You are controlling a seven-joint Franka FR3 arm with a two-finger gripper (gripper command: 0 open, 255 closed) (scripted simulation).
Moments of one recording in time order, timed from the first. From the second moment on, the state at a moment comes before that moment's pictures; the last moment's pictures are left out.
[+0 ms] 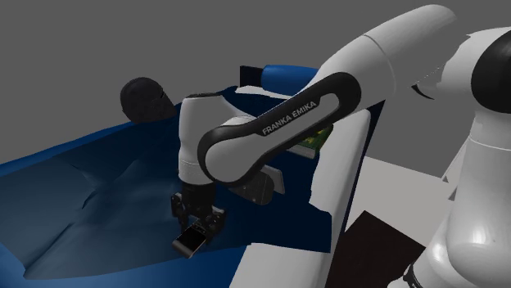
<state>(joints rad) 0.04 0.25 0.68 -1.99 0.06 2.25 1.79</state>
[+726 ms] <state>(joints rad) 0.02 0.18 0.70 -1.92 0.11 2.11 1.78</state>
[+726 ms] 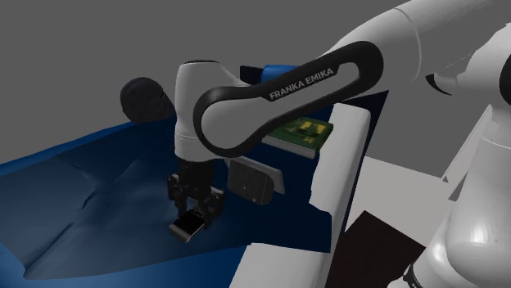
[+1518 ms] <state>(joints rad) -0.09 -0.03 0.65 -2.04 0.26 2.03 1.58</state>
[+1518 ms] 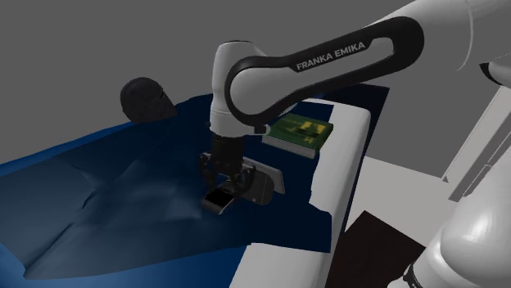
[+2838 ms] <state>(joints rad) -0.28 -0.30 0.32 -2.29 0.31 1.90 1.03</state>
